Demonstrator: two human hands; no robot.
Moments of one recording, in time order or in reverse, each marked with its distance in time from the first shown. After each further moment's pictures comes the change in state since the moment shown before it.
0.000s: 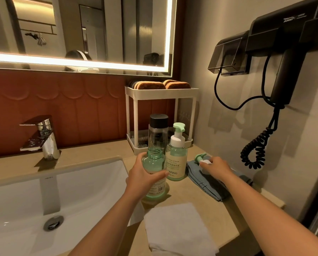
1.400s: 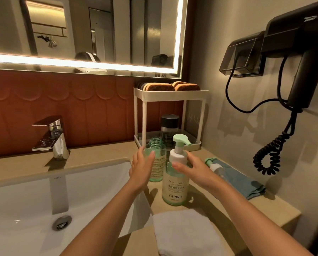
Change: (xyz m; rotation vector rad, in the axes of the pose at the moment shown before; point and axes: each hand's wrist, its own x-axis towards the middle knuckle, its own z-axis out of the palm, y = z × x) left_hand 0.027 -0.002 -0.016 0.031 0.055 -0.019; right_hand -0.071 -0.077 0.016 0.522 -0.379 -0.438
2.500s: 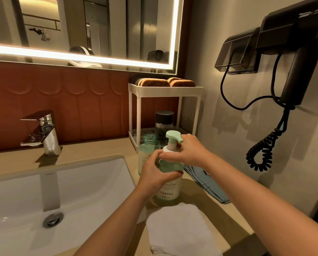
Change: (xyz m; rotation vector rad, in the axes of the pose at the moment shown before) left_hand -0.027 0.013 0.033 -0.172 -0.142 0.148; right_hand 0.022 -0.037 -0.016 -0.650 0.088 -0.149
